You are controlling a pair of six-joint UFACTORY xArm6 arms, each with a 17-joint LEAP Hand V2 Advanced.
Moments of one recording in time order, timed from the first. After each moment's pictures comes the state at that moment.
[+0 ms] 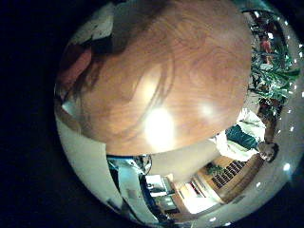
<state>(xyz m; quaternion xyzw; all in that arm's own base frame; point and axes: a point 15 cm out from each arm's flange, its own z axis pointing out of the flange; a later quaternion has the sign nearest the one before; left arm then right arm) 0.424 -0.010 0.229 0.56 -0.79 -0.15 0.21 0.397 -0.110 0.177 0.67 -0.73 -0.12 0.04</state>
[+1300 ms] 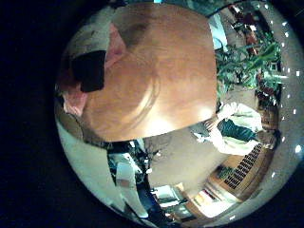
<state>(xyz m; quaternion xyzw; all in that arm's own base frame) 0.419 0.002 0.203 0.59 -0.77 -0.13 0.17 0.396 -0.072 0.343 0.70 -0.71 -0.04 -0.01</state>
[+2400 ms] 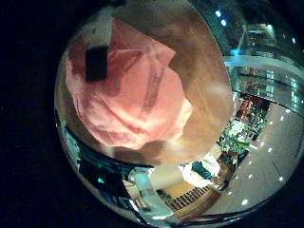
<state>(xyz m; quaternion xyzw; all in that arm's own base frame) 0.329 0.102 0.241 0.67 -0.71 -0.12 0.17 0.455 0.295 0.280 0.88 -0.48 -0.01 0.06</state>
